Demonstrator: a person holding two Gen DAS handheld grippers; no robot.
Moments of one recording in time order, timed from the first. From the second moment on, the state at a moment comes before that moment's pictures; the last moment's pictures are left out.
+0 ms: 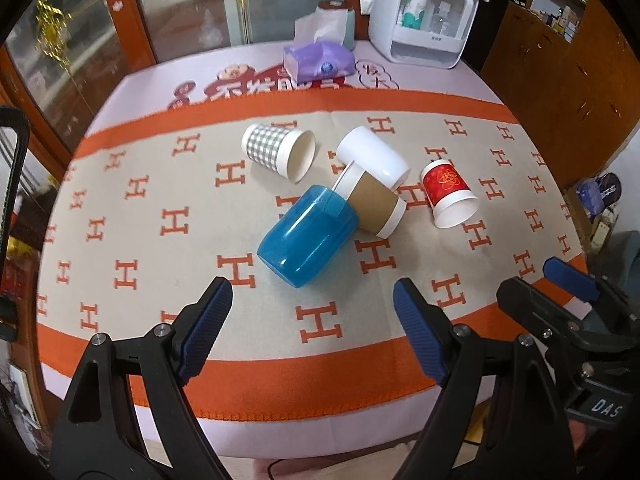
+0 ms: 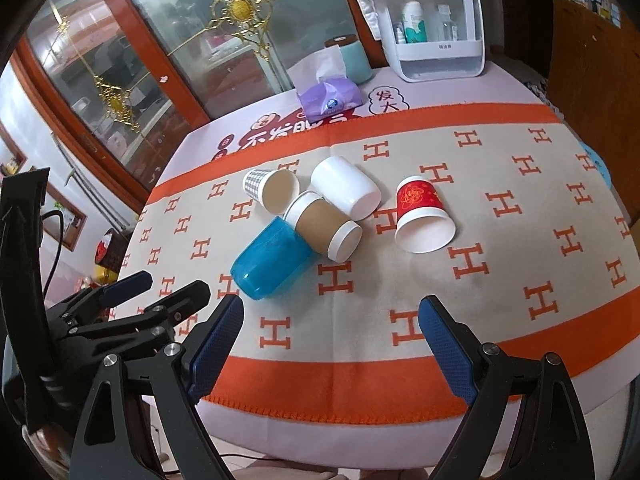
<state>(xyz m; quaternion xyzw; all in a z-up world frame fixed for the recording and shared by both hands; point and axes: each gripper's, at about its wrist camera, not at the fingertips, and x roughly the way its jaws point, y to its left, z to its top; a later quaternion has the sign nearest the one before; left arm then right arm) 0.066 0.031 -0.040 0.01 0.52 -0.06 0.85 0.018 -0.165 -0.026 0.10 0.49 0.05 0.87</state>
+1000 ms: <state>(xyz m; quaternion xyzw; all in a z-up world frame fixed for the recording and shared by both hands) 0.200 0.016 -0.188 0.07 0.64 -0.19 0.74 0.115 -0.175 -0.170 0.20 0.57 -0.05 0.80</state>
